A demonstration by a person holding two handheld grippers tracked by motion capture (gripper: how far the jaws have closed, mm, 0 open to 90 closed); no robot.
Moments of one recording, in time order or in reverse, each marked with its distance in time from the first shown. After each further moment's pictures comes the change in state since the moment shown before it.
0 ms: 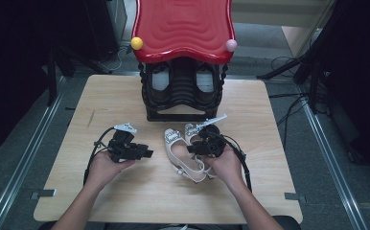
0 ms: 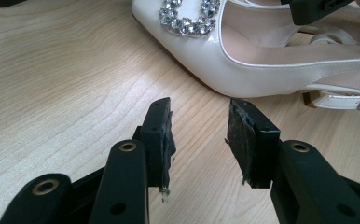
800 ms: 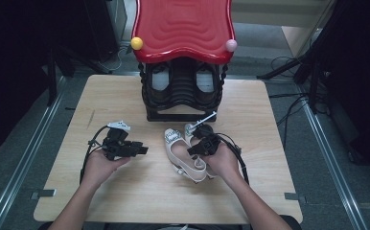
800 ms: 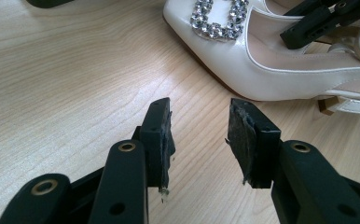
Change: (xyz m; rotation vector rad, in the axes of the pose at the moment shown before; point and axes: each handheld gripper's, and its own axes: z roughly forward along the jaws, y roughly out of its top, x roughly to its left) left arm 0.013 -0.003 -0.010 -0.024 0.036 -0.035; right arm -0.004 0.010 0.024 0.182 -0.033 0.005
